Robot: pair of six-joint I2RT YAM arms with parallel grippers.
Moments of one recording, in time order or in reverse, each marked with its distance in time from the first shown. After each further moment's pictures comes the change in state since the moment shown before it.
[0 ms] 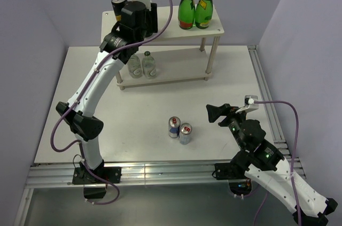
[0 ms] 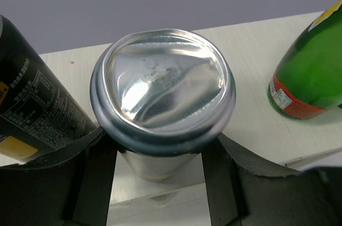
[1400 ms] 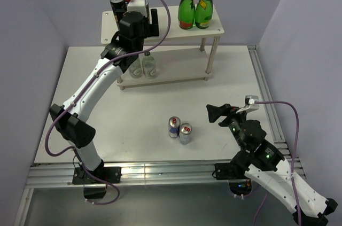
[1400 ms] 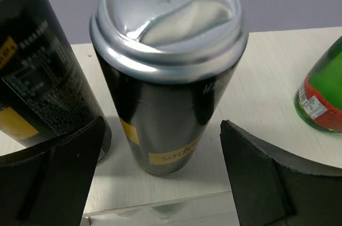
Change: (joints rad) left arm 0.015 -0.119 -0.320 0.290 -0.069 0.003; right arm 0.000 -0.007 0.000 0.000 0.000 0.000
